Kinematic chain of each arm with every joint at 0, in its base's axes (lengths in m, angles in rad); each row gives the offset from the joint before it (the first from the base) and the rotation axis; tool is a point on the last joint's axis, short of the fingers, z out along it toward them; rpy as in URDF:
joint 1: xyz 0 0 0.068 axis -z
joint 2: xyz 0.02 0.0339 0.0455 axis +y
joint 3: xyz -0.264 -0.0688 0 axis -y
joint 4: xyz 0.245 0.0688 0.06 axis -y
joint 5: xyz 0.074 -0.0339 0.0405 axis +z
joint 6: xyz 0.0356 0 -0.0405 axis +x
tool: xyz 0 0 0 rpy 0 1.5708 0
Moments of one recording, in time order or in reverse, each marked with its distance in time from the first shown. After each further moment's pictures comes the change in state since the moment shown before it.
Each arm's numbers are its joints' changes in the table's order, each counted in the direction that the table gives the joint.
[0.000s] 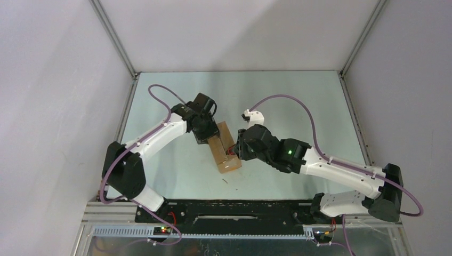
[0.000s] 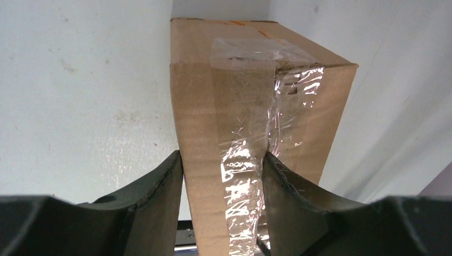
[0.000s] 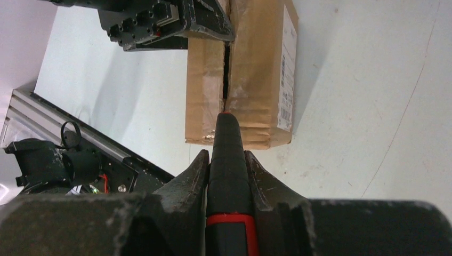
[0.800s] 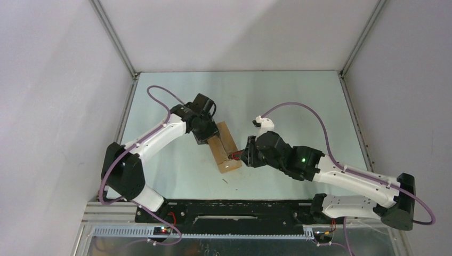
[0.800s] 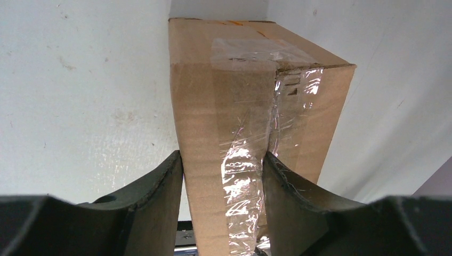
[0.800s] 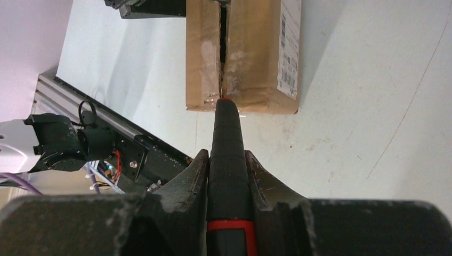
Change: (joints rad) left arm -0.001 -0.011 -0.015 0.009 0.005 -0.025; right arm 0.000 -0.144 -0.127 -0.005 0.066 0.062
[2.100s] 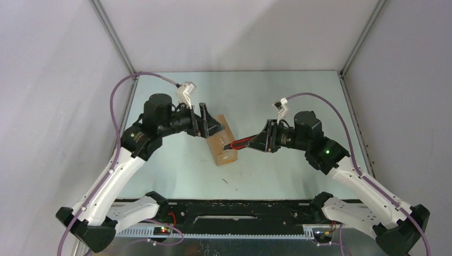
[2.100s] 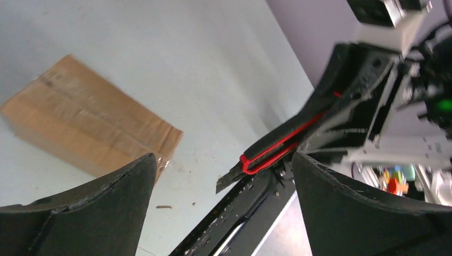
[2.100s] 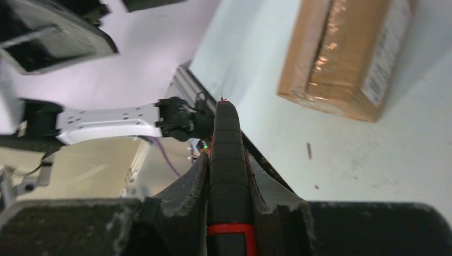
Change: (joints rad) left arm -0.024 -0.521 -0.041 0.246 -0.409 0.491; right arm 0.445 -0.178 -0.097 0.210 0.721 -0.048
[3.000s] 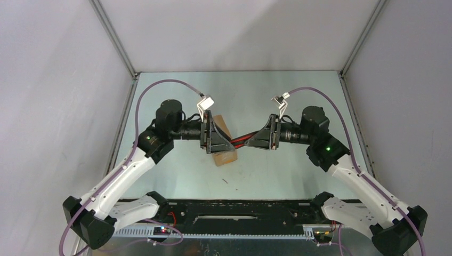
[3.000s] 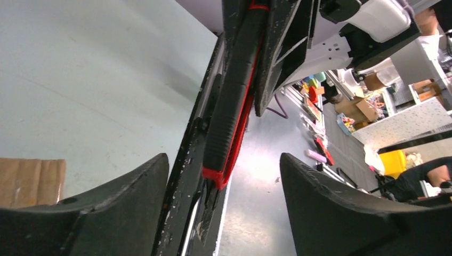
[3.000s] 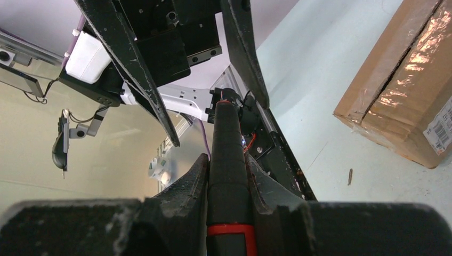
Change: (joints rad) left arm 0.062 0.006 -0.186 0.325 -0.511 0.014; right arm 0.085 0.013 0.000 0.246 0.339 0.030
